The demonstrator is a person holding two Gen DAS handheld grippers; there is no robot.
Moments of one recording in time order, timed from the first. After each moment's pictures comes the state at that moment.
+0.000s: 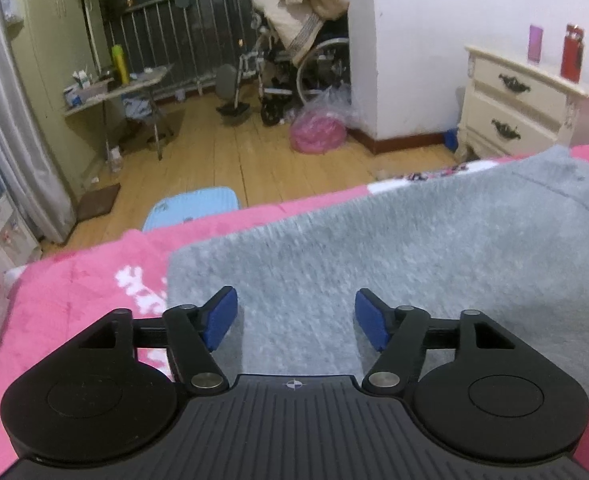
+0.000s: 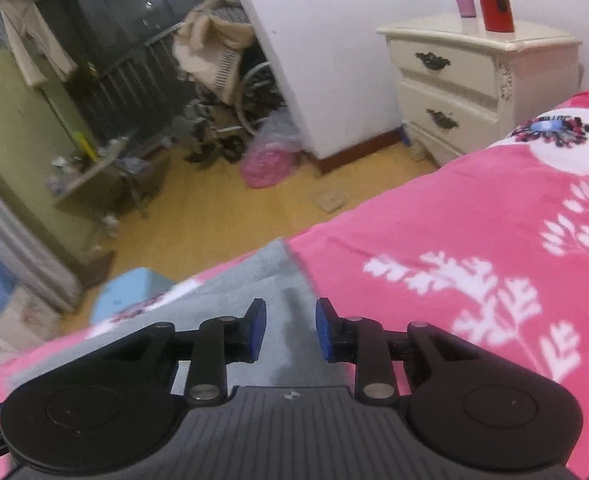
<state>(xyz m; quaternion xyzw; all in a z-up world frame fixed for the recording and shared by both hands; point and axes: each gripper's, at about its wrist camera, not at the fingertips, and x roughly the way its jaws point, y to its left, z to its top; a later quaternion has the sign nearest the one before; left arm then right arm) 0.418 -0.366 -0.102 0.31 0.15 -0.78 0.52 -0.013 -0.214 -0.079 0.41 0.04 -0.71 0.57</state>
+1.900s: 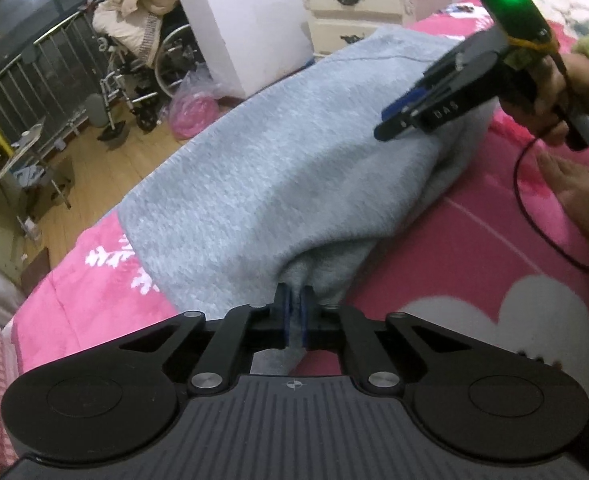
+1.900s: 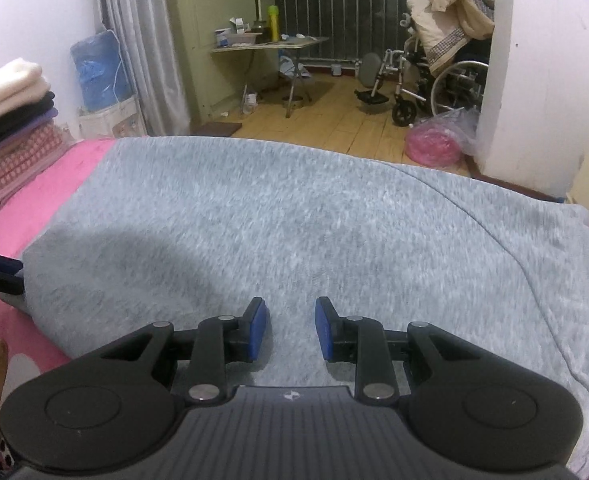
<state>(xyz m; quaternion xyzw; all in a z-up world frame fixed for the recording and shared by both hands) 0.446 -0.280 -0.112 0.45 0.03 -0.83 0.33 0.211 -0.247 -0.135 0.26 0.26 -0.59 0.72</state>
